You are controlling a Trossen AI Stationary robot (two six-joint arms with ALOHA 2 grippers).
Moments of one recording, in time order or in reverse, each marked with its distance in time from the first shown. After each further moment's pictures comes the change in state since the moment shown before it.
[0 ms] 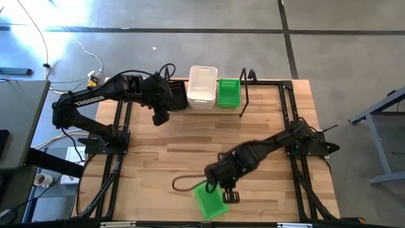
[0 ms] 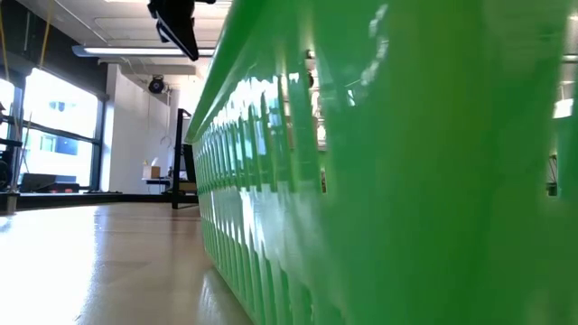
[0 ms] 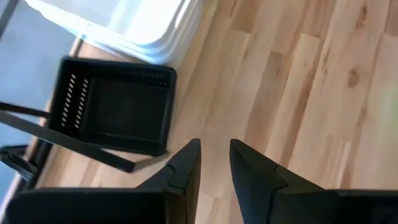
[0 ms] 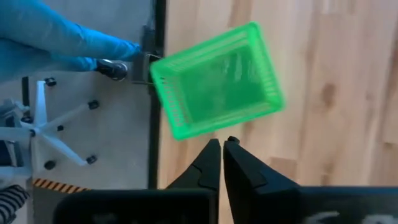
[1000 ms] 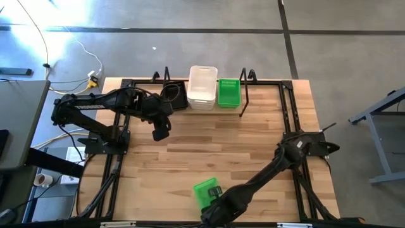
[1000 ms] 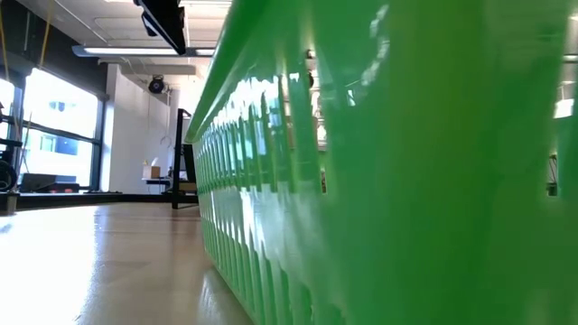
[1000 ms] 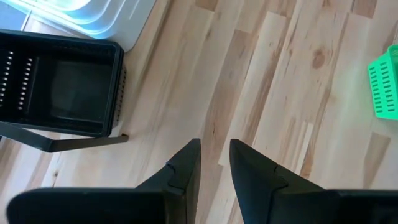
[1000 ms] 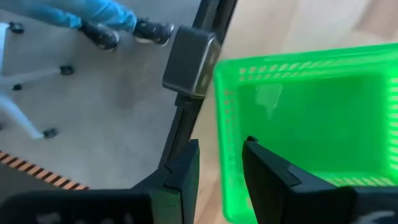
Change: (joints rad) left arm -0.231 -0.001 -0.049 -0.017 -0.057 -0.225; right arm 0.199 0.292 0.000 0.268 0.076 -0.083
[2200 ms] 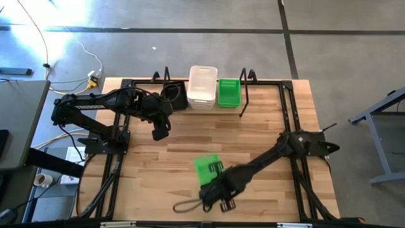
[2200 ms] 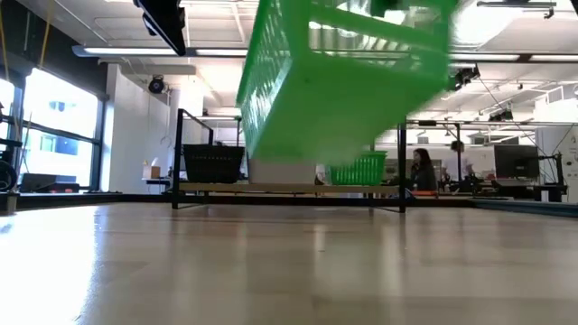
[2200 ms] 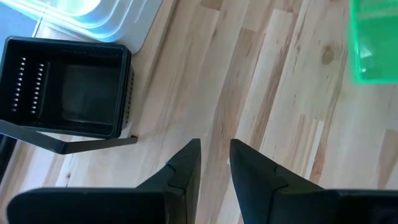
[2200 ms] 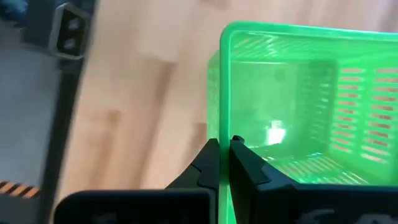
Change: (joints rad) left arm 0.000 0.000 -0.001 -0.006 -0.026 0.035; right arm -0.121 -0.099 0.037 -0.283 0.184 -0.117
